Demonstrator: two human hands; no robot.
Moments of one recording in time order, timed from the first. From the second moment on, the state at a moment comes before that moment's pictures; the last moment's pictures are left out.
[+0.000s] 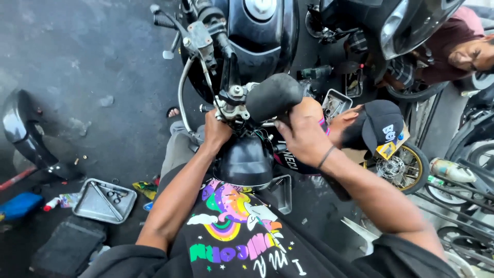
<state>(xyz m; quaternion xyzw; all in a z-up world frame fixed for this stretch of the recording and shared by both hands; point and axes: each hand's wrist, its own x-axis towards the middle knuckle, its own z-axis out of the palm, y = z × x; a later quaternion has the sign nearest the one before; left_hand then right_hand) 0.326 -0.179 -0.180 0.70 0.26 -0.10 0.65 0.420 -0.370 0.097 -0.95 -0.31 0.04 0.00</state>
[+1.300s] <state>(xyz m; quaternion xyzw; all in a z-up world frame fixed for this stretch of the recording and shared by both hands) 0.320 -0.179 -0.182 0.71 0.27 -0.11 0.64 0.417 -0.367 0.082 -0.94 -0.26 0.11 0.20</state>
